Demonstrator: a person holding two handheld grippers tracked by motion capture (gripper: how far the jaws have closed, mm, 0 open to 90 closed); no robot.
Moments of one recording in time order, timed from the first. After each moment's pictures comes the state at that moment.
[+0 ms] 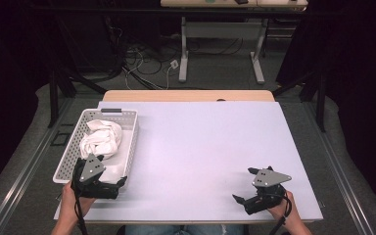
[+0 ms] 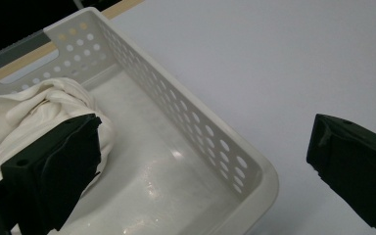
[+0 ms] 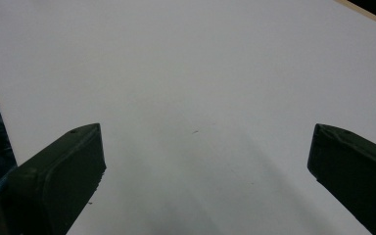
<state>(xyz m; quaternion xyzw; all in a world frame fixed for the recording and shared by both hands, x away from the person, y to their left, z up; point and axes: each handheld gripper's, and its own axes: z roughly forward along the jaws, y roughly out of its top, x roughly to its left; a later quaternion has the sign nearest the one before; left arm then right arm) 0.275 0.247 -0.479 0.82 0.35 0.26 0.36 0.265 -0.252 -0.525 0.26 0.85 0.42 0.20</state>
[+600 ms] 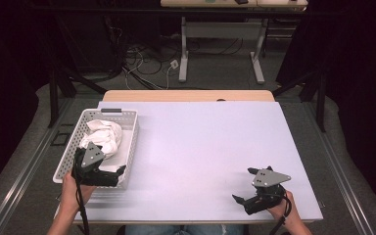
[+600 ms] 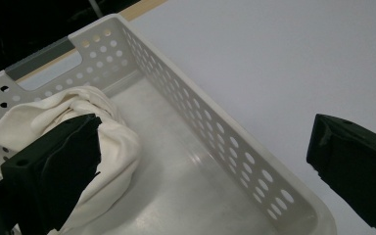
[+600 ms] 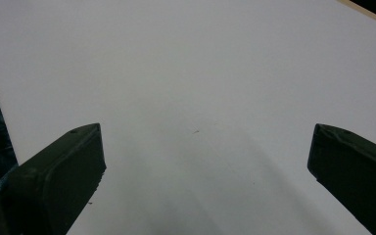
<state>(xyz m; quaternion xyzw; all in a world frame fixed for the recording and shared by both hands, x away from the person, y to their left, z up) 0.302 0.249 -0.469 0.82 0.36 0.27 0.35 0.265 -0.251 -0.525 0.26 0.85 0.42 0.20</state>
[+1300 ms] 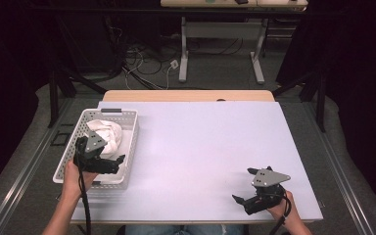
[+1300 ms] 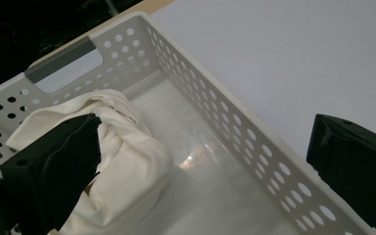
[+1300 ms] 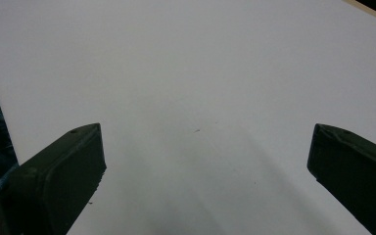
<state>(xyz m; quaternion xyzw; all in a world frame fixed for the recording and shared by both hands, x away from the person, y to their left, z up) 0.335 0.253 -0.466 0.82 0.38 0.27 0.32 0.265 -0.251 -0.526 0.26 0.85 0.41 0.20</state>
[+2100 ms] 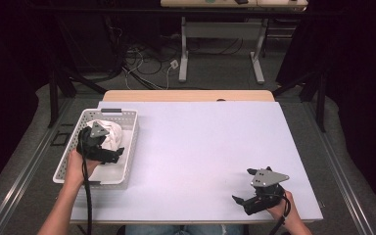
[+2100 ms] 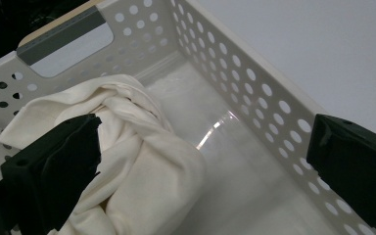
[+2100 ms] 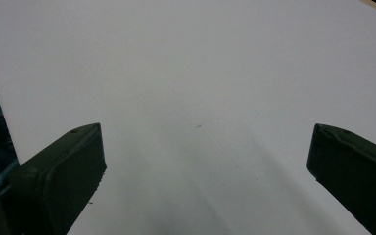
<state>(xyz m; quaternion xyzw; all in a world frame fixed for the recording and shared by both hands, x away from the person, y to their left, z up) 0.381 0.264 -0.480 0.83 0.40 0.25 0.29 0.266 -0.250 -0.527 0.26 0.85 0.41 0.19</state>
